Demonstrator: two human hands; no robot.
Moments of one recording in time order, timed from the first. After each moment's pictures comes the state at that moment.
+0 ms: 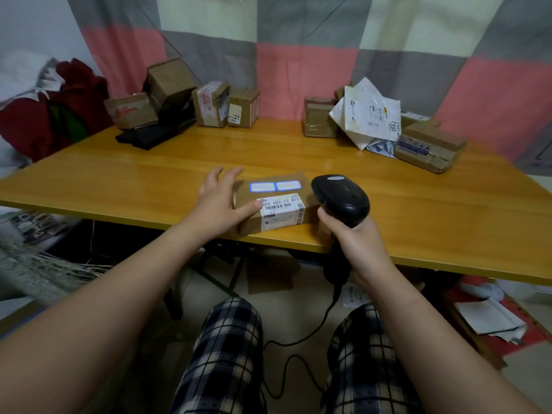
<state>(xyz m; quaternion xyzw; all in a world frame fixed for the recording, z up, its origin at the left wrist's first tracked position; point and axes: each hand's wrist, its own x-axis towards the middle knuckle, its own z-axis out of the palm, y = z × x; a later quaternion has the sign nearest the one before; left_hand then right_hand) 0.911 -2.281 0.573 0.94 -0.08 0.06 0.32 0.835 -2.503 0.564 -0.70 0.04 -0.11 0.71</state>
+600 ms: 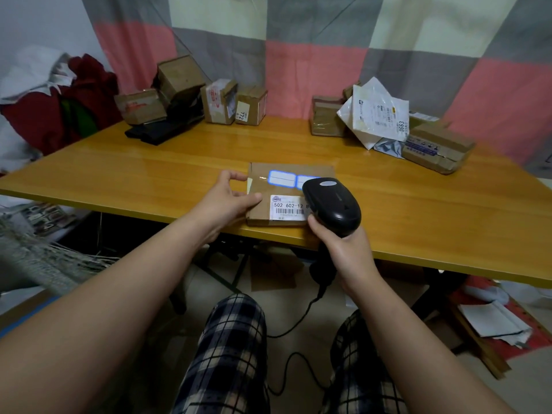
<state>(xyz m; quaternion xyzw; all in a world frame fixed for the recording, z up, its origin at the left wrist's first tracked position) 0.903 -2.285 0.577 0.75 -0.01 -0.04 0.66 0.837 -2.482 0.542 -0.70 0.05 -0.12 0.71</state>
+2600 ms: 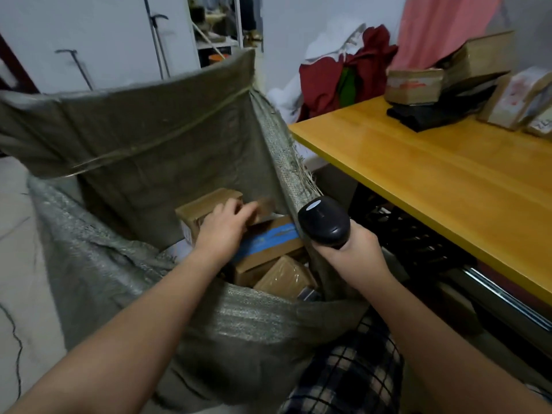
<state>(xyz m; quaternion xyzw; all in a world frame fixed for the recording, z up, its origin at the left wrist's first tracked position) 0.726 -1.943 0.479 0.96 0.24 0.10 0.05 0.829 -2.164 0.510 -0.83 -0.31 0.07 0.46</state>
